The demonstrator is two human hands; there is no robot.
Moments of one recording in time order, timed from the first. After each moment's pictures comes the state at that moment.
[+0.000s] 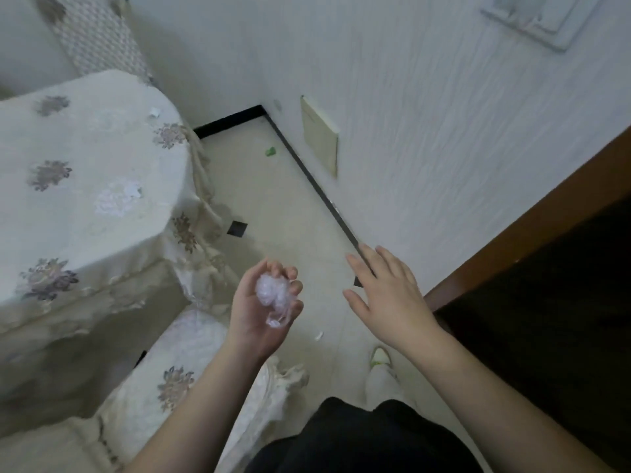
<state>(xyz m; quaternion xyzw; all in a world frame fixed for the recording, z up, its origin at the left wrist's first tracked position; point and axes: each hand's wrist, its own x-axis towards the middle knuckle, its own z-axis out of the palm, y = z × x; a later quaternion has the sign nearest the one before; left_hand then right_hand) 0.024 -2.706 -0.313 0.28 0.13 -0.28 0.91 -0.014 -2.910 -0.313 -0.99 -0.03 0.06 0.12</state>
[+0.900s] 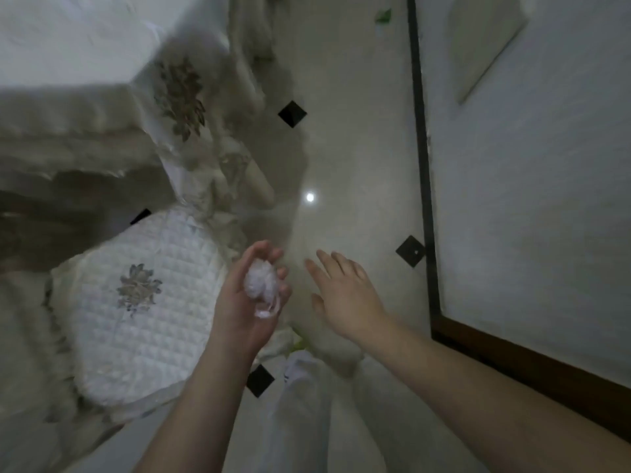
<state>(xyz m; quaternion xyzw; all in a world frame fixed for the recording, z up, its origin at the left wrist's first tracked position) 0.104 -2.691 -0.541 0.22 0.37 -0.03 0.90 0.146 -2.844 -0.600 -0.91 -0.32 0.25 0.13</state>
